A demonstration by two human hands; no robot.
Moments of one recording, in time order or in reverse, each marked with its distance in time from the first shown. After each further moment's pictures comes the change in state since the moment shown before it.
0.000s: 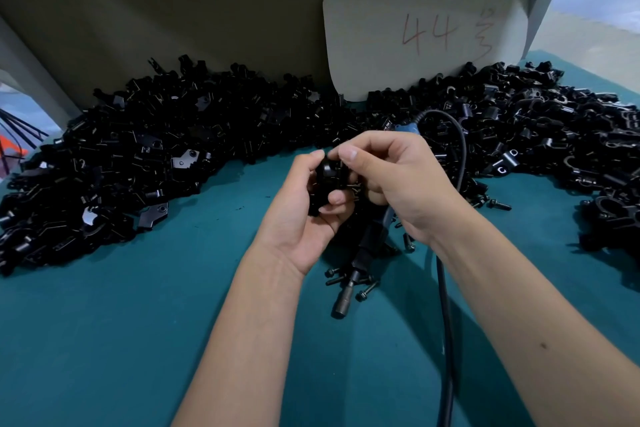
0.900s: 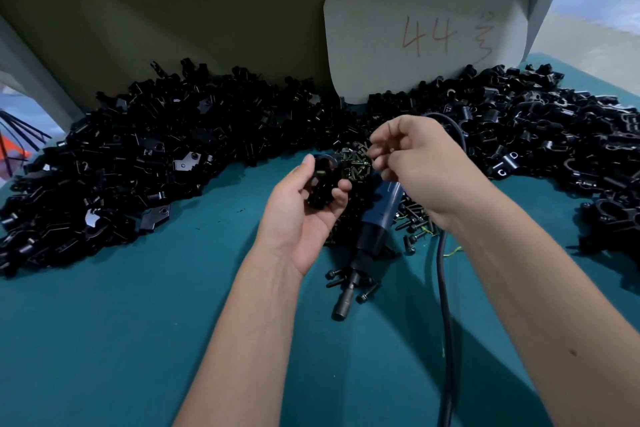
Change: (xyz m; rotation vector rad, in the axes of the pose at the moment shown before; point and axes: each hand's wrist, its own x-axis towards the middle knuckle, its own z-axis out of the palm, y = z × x) left_hand -0.001 0.001 0.002 -0.105 0.215 0.030; right_hand 0.011 -0.016 -0.011 -0.285 0.211 0.174
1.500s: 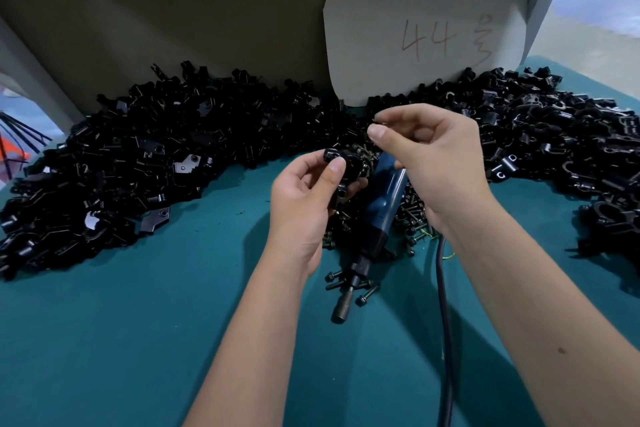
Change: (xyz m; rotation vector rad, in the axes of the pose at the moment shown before) left_hand 0.007 -0.015 -0.004 0.357 -0.083 0.382; right_hand -0.002 0.003 -0.004 0.245 0.205 -0.244
